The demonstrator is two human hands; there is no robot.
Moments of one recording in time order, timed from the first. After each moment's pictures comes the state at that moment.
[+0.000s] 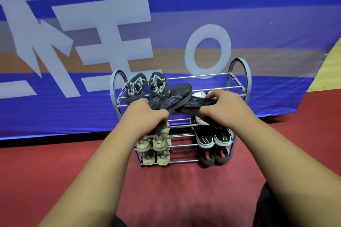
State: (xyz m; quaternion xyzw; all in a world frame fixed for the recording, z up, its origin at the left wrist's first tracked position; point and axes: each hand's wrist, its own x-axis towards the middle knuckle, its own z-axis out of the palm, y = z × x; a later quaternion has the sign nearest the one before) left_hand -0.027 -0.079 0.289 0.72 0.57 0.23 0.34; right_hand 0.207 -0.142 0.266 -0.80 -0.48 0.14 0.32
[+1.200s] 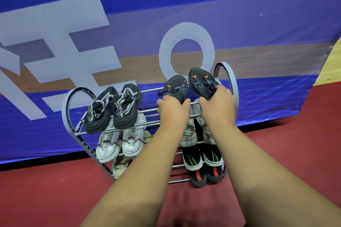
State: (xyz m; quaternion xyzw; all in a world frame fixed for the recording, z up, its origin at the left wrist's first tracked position) left_hand 0.229 0.046 0.203 0.68 0.63 0.27 0.25; right_hand 0.336 -0.012 0.196 -0.81 -0.34 0.05 0.47
